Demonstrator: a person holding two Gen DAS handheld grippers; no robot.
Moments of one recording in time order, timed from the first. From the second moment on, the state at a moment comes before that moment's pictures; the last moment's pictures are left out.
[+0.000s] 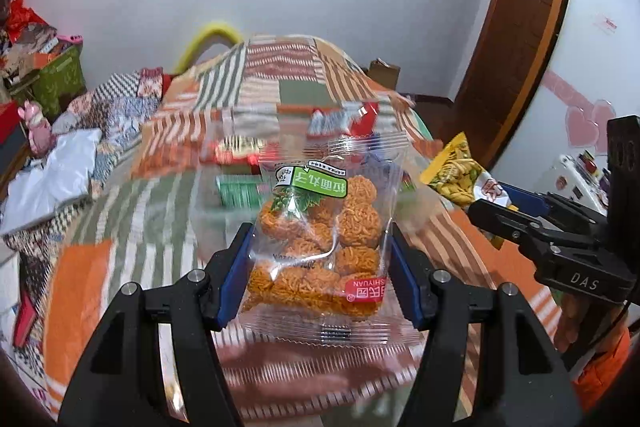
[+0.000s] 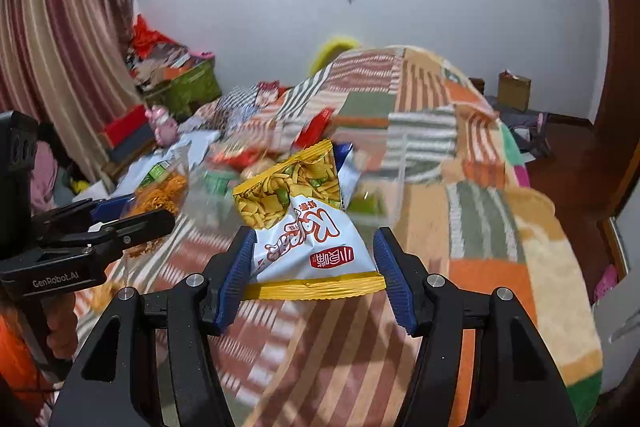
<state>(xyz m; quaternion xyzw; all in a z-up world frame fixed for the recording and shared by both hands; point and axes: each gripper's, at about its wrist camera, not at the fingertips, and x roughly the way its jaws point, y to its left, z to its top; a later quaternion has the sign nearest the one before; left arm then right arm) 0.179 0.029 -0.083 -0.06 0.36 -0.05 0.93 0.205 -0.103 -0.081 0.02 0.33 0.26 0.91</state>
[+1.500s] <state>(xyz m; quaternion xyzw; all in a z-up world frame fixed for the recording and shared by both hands) 0.284 0.032 -0.086 -0.01 0.39 -0.02 0.92 0.271 -0.090 -0.085 0.00 0.36 0.21 0.91</state>
